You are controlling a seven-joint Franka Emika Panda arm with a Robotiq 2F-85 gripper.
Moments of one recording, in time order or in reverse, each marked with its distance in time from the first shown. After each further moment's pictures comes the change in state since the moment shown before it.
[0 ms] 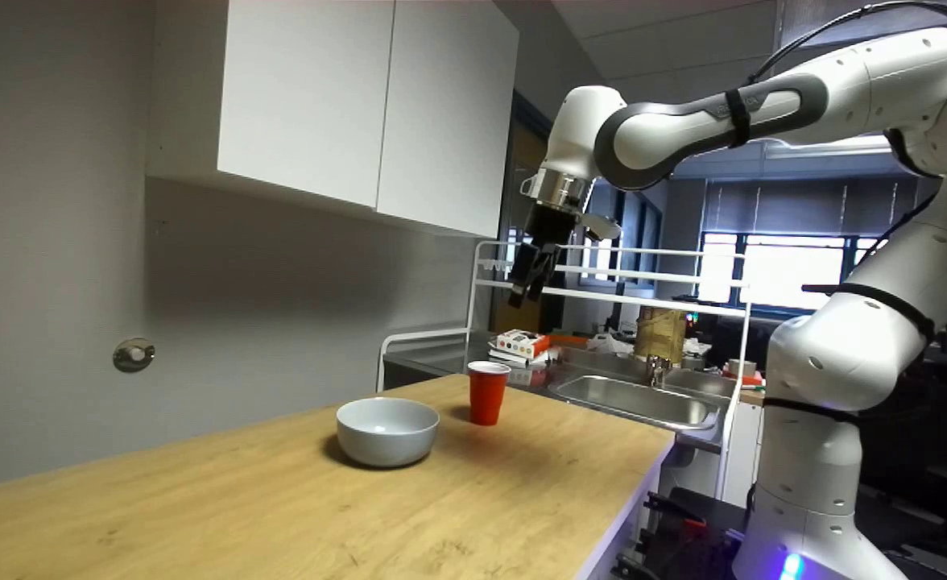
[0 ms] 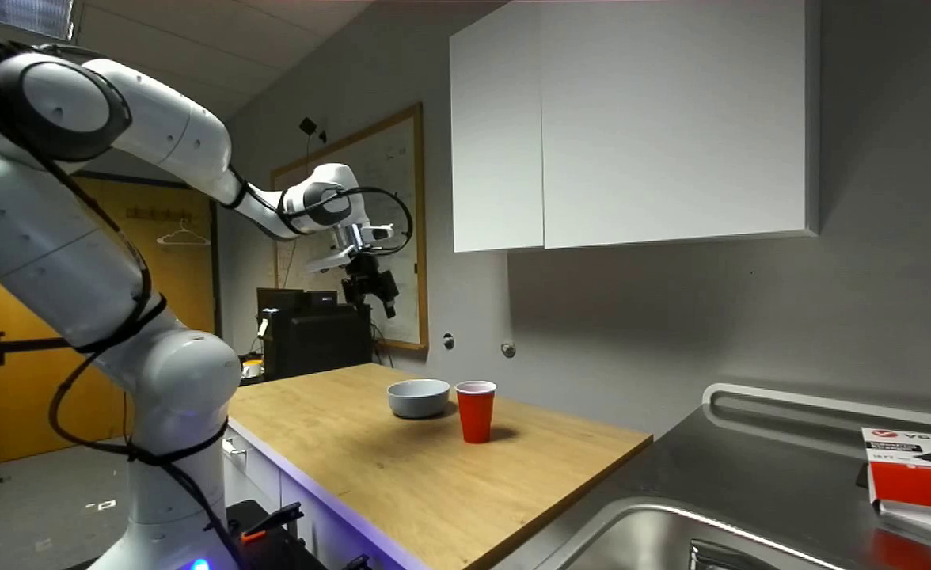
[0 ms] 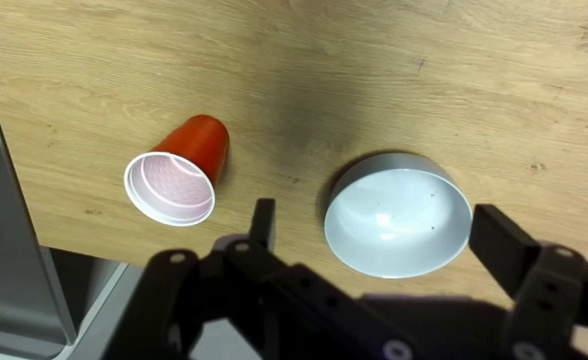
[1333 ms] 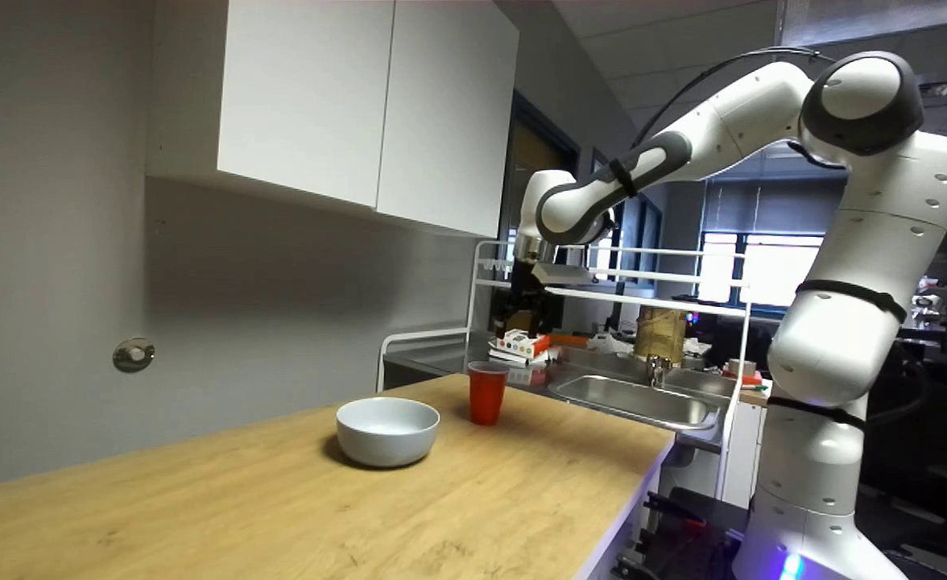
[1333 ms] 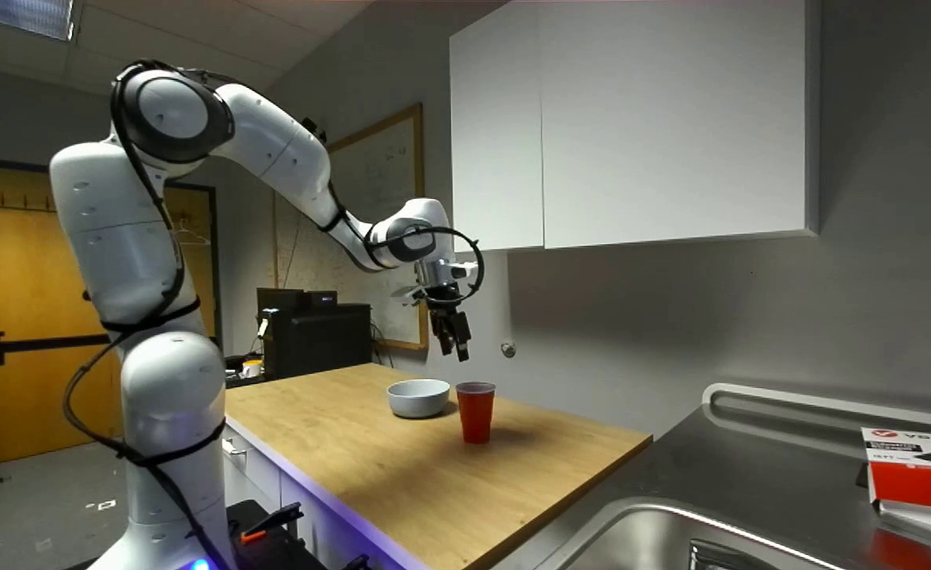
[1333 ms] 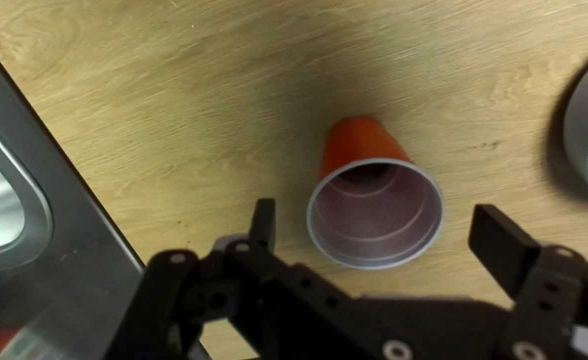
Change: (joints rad) arm -0.221 0.387 -0.149 0.122 -0.078 0.177 0.212
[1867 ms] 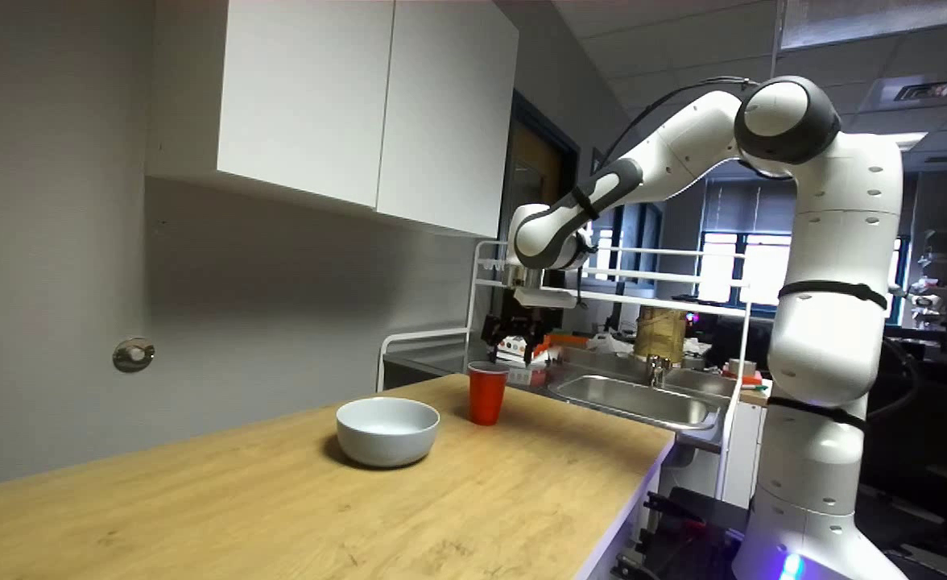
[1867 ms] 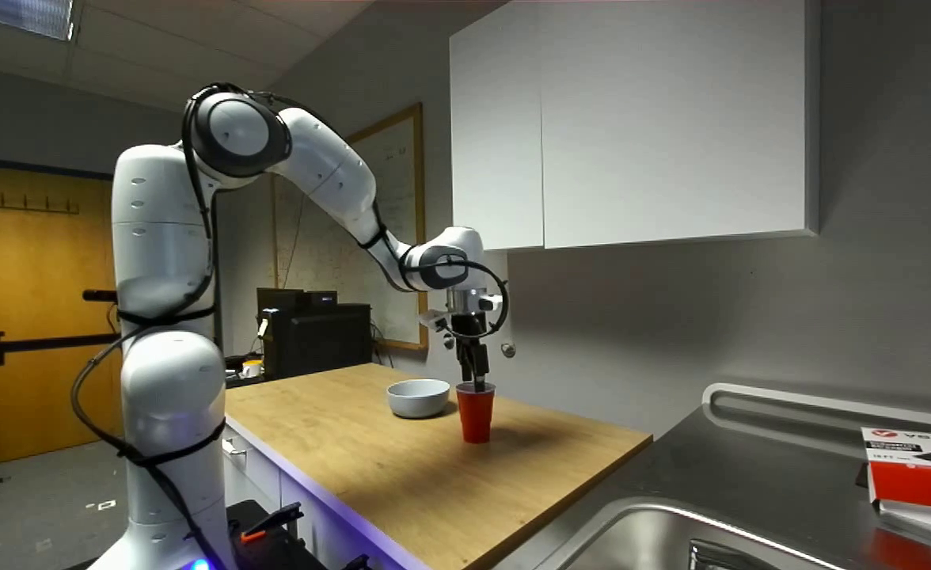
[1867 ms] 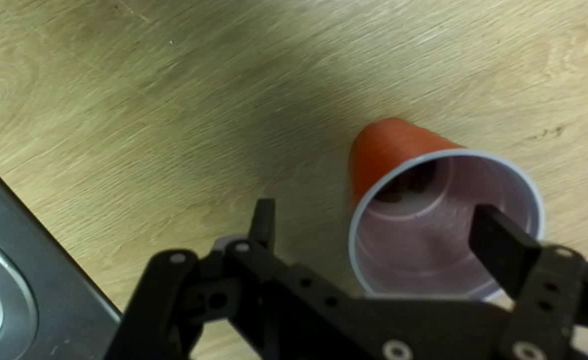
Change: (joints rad) arm 0.001 0.229 -0.074 0.114 0.075 0.007 0.033
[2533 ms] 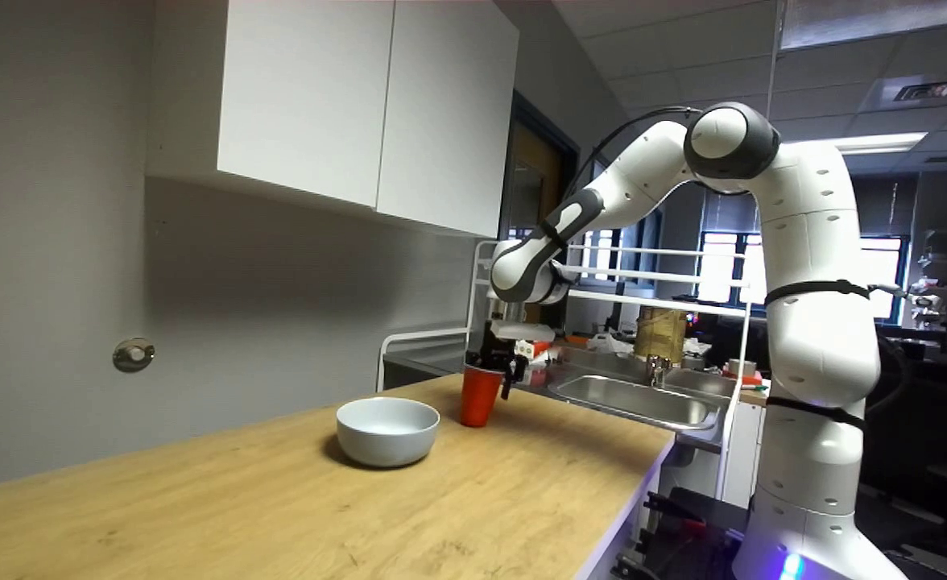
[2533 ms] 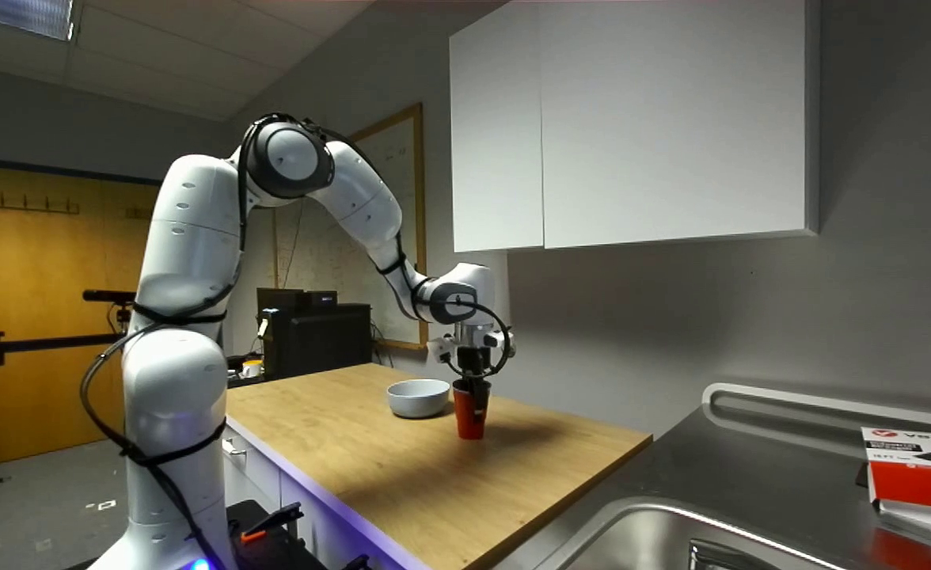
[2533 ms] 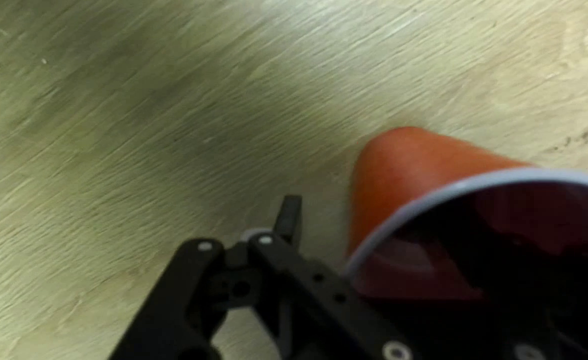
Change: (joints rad) arm 0.045 0.207 -0.013 0.060 0.096 0.103 0.034
